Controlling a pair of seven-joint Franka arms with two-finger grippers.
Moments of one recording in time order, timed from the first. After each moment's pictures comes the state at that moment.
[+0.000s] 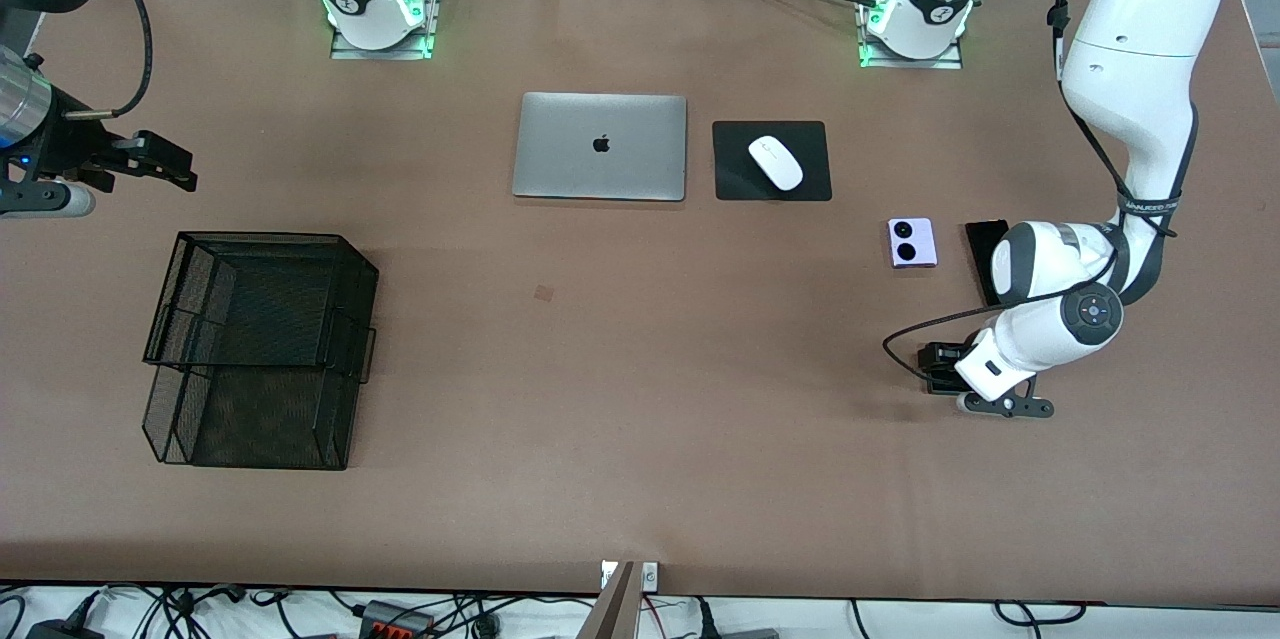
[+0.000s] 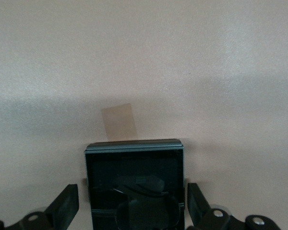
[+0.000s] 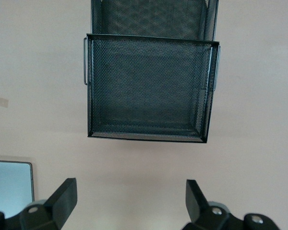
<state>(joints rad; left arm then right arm) 0.05 0.73 -0.08 -1.71 0.05 2.44 0.02 -0.01 0.00 -0.02 -1.74 -0.03 1.69 -0.06</state>
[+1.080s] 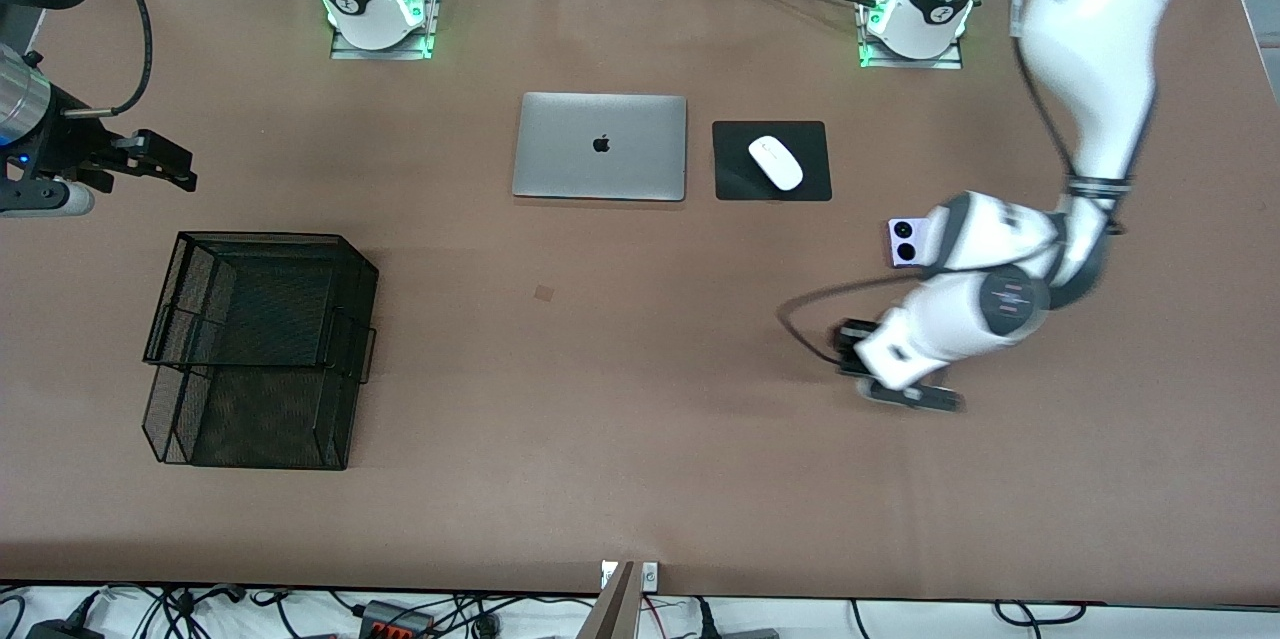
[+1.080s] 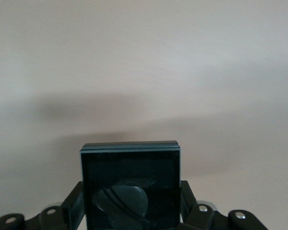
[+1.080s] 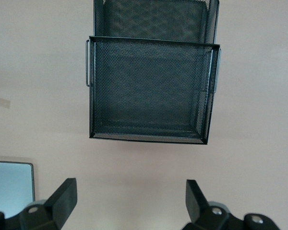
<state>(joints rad) -0.11 0.67 -0.27 -1.57 0.05 2.17 -0.20 -0.01 0.00 -0.01 -1.74 -0.03 1.69 -0.06</state>
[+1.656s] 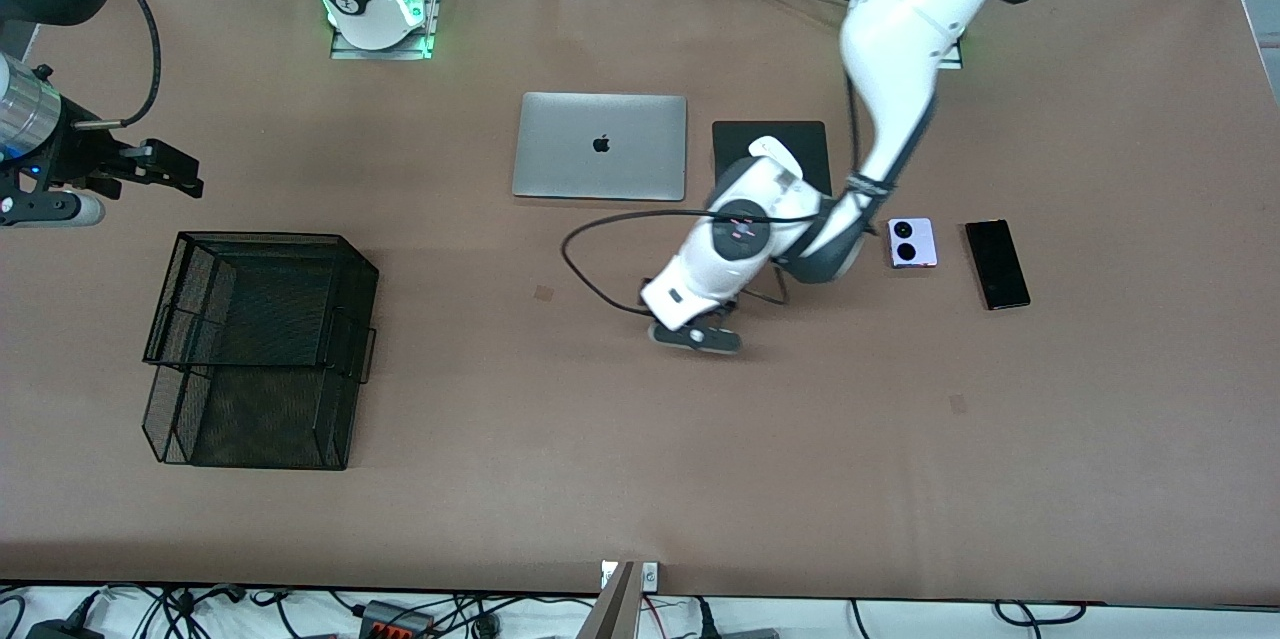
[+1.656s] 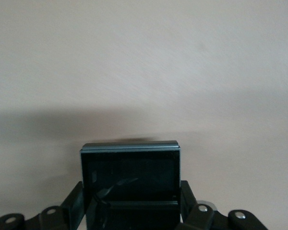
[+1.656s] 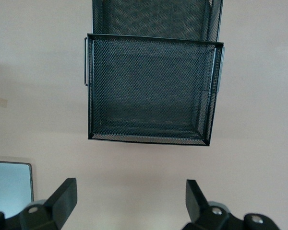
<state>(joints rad) -0.45 0.87 -0.27 -1.42 0.05 2.38 -0.60 -0.01 0.03 -0.01 -1.74 -0.03 1.70 -0.06</state>
